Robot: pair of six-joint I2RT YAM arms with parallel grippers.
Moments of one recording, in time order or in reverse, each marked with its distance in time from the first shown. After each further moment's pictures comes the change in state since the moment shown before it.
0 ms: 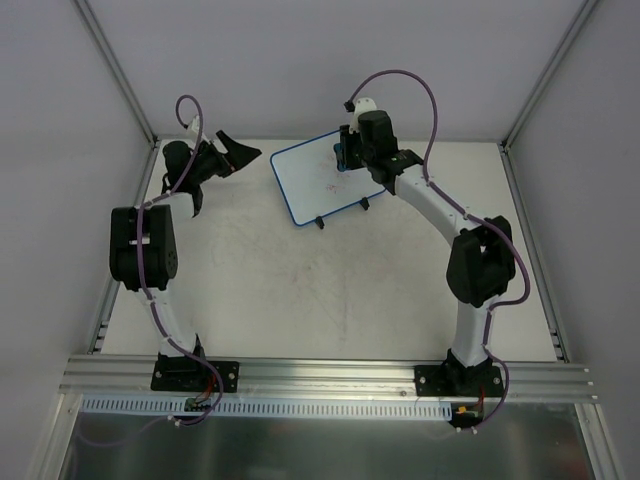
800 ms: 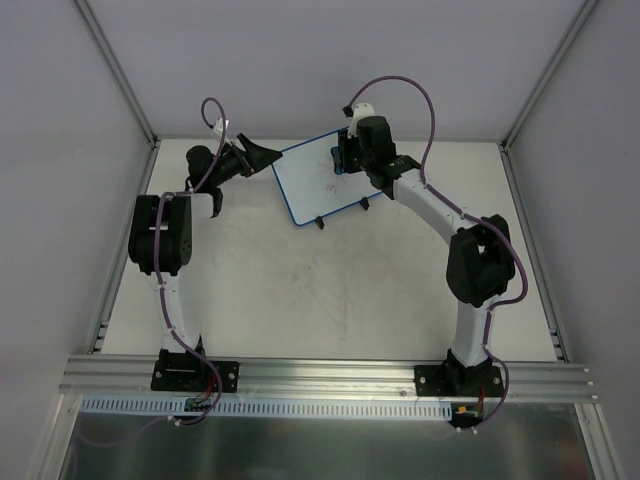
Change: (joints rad) left arm -0.096 0.174 0.057 0.258 0.051 -0.151; right arm 0.003 0.000 -0.066 0.090 -0.028 0.009
